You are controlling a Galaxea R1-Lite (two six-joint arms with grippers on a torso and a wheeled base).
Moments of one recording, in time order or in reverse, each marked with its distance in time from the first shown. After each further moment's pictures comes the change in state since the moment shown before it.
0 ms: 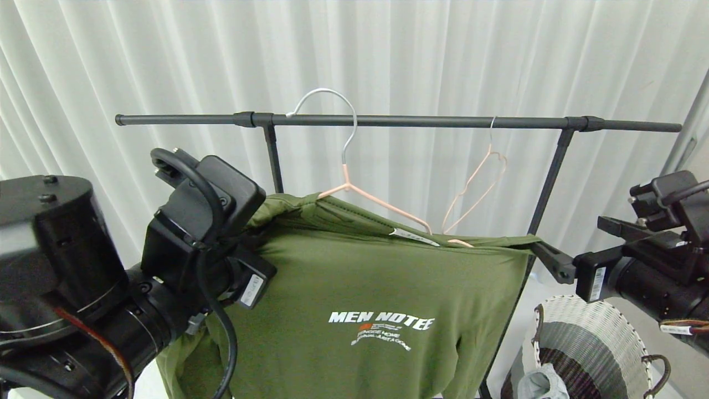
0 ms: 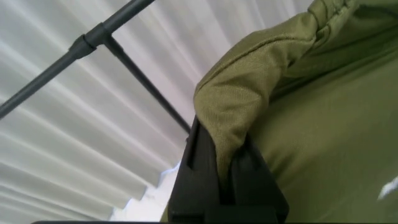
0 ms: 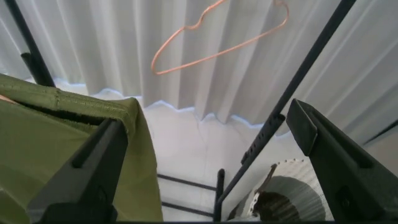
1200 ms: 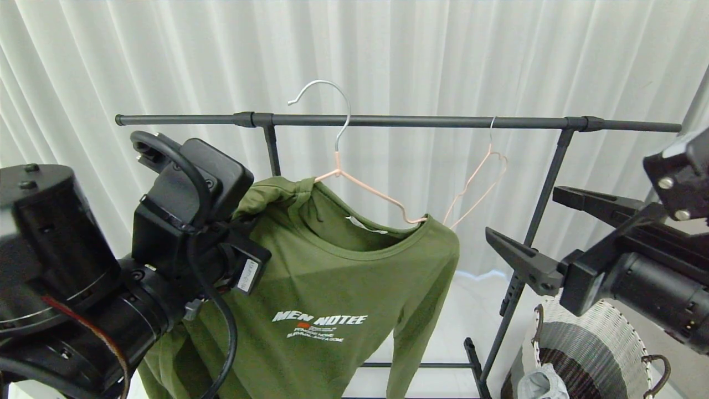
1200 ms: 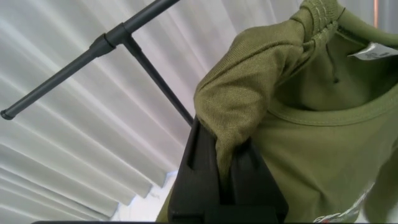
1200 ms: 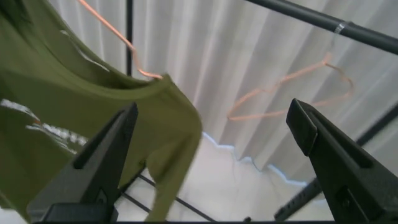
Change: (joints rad) left arm 0.009 0.003 -0.007 -0.056 0.021 -0.013; right arm 0.309 -0.015 -0.158 0.068 0.030 -0.076
